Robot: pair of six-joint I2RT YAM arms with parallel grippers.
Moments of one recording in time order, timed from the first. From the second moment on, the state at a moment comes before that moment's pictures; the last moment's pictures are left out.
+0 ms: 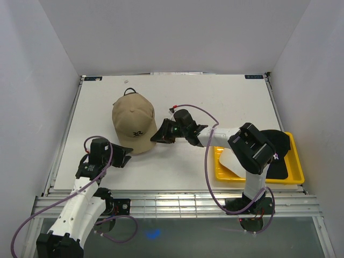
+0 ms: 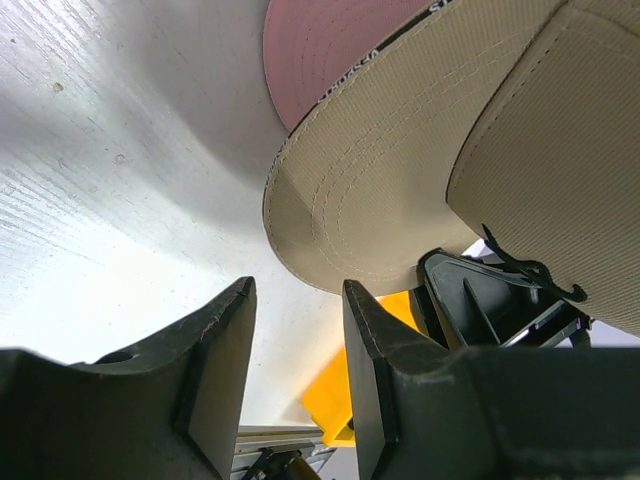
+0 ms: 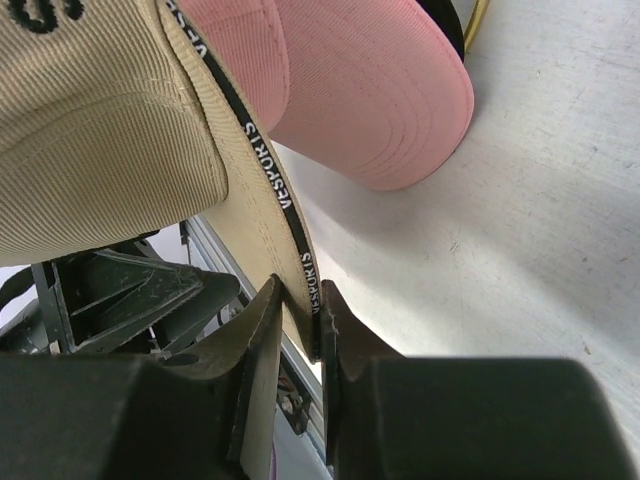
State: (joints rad) left arm -0.14 0.65 0.41 -0.53 0.14 -1.35; right arm 0.82 1.87 1.06 0.28 -0.40 1.04
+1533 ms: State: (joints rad) left arm -0.14 0.63 0.46 -0.55 0.18 -1.31; right arm 0.83 1.99 1.08 0.21 -0.34 0.98
